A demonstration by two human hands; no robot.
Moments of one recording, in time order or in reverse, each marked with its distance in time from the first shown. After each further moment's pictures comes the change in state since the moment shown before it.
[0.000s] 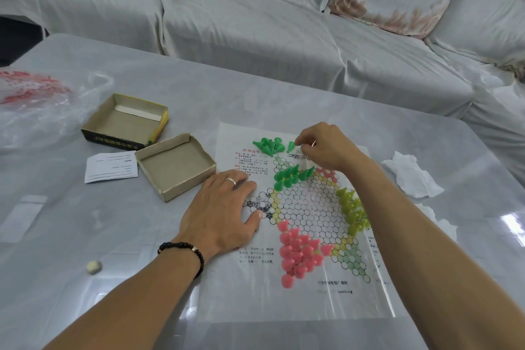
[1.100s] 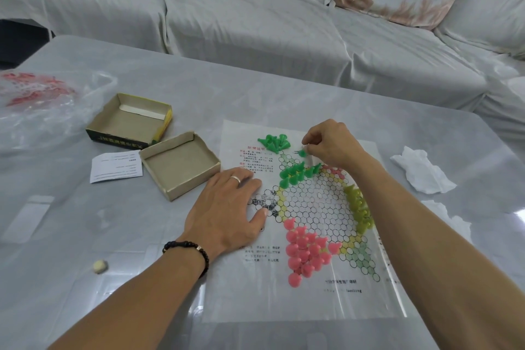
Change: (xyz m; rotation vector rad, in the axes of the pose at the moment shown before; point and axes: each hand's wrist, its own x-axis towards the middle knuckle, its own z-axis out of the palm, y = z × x) left_hand -0.001 0.000 0.001 0.008 -0.010 -0.005; right_hand 0.012 0.019 0.017 0.129 0.065 0.086
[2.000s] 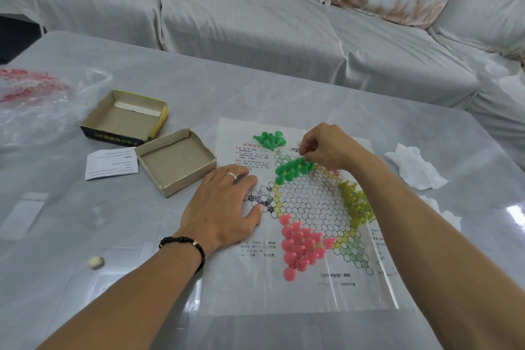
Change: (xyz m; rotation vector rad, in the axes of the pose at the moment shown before) left_hand 0.001 -0.001 0.001 -0.010 -0.003 -0.011; right_hand -0.016 -0.007 -0.010 -0.101 -0.170 -0.024
